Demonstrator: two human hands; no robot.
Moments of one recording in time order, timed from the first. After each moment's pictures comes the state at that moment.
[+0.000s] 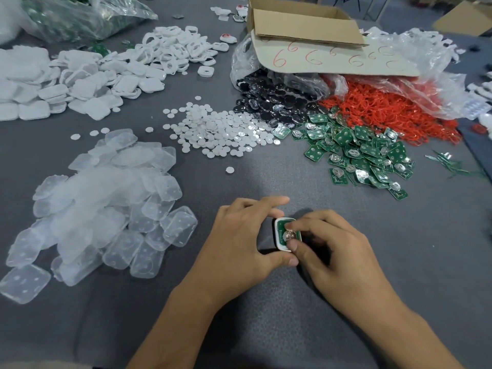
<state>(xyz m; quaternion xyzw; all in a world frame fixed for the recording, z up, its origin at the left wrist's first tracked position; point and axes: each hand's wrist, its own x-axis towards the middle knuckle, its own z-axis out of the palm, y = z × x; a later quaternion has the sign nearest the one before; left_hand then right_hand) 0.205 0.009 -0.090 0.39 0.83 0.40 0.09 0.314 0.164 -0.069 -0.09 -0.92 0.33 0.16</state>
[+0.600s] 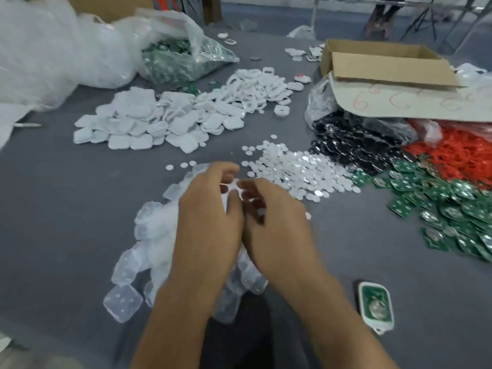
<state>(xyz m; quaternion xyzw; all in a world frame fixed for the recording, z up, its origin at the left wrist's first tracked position) 0.119 -0.069 -0.021 0.08 0.87 0.47 -0.11 0.150 0.031 -0.028 -0.07 -0.86 0.50 0.12</state>
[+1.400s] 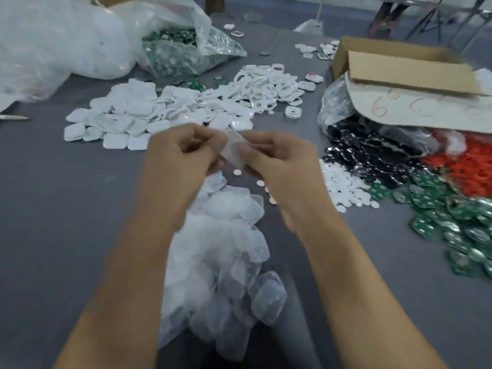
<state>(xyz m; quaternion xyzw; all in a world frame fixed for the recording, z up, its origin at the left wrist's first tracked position) 0.029 -0.094 -0.001 0.03 0.74 0.67 -0.04 0.058 0.049 -0.011 -0.06 -0.68 0.72 0.13</state>
